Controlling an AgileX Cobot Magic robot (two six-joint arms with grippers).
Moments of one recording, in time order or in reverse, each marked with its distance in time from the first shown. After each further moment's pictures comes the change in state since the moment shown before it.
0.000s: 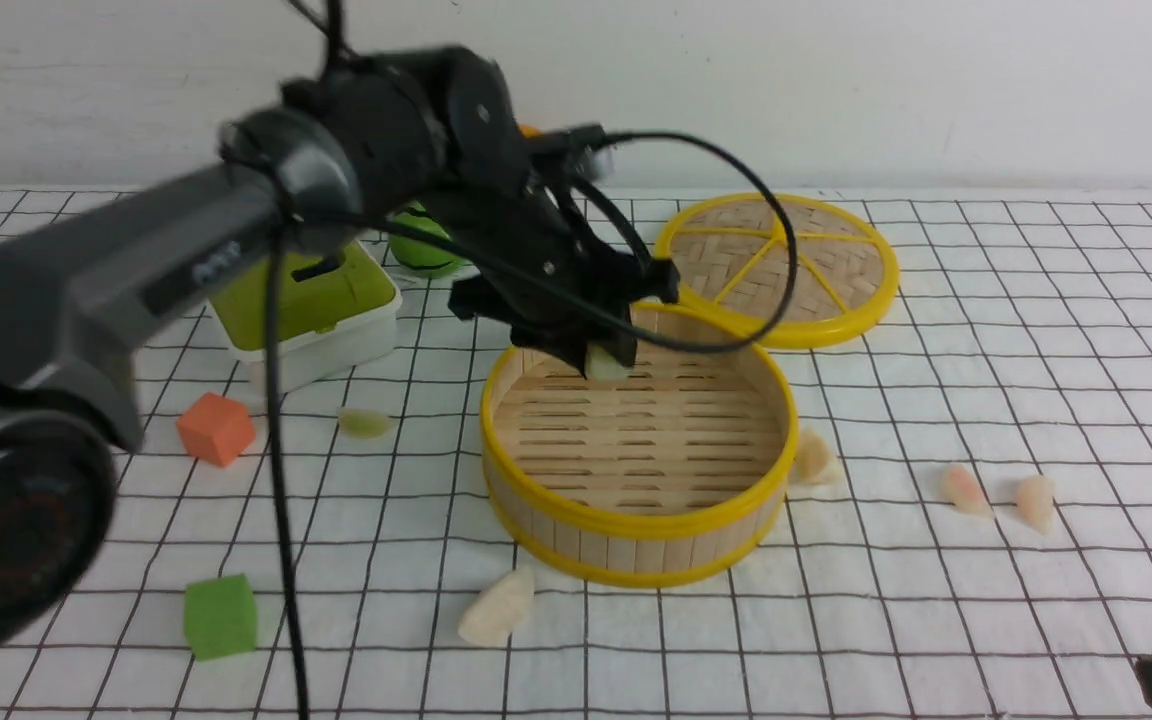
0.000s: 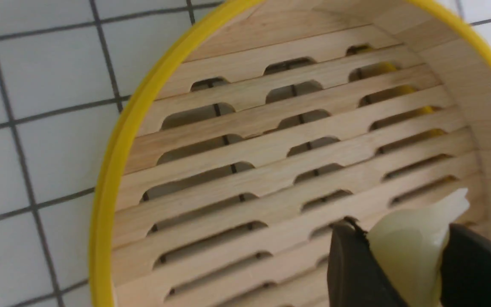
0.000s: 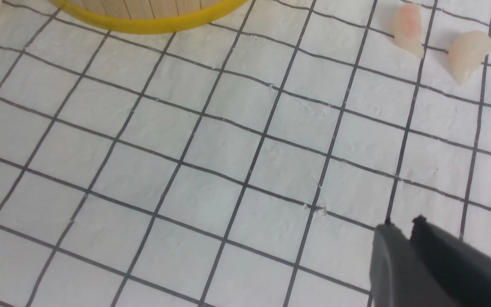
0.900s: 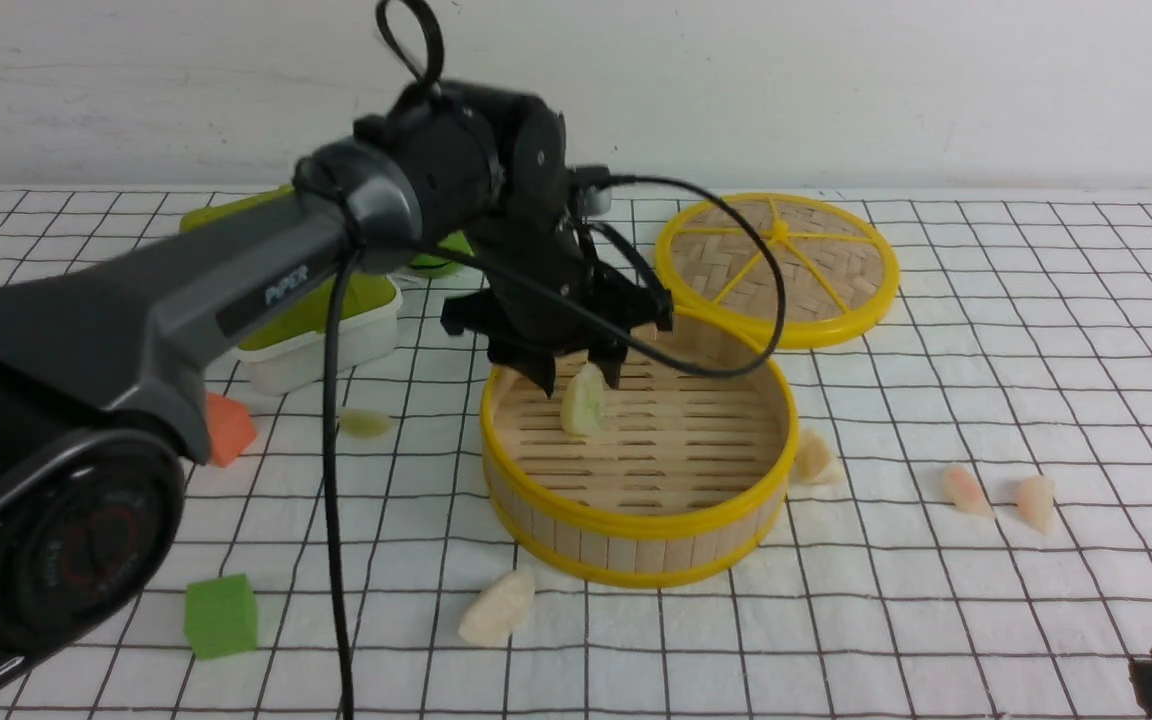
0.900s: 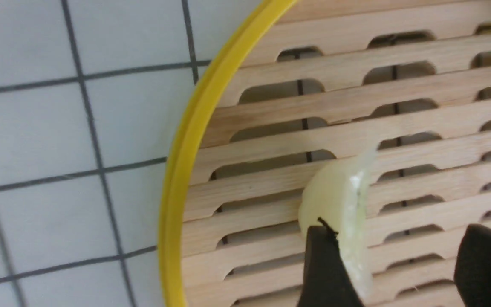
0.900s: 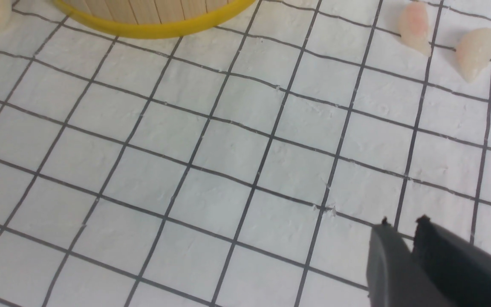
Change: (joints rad) right arm 0.000 0.000 0.000 0.023 0.001 0.001; left arm -0.017 0.008 -0.138 0.188 0.198 -0.155
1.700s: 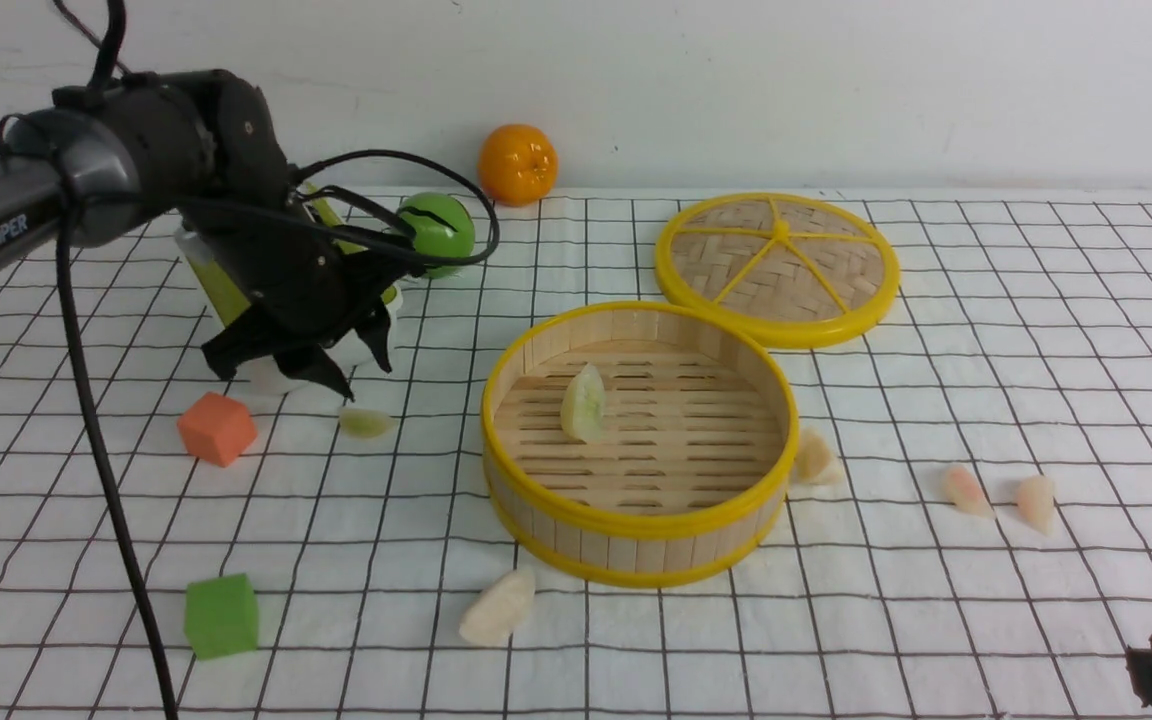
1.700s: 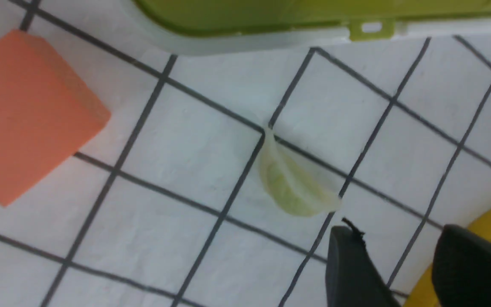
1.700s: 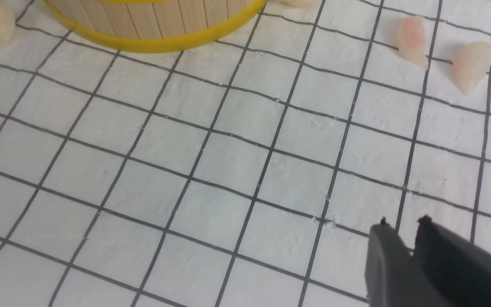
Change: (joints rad) right arm 0.000 0.000 0.000 0.003 -0.023 0.001; left arm 0.309 -0.083 0.307 -0.115 -0.160 -0.314
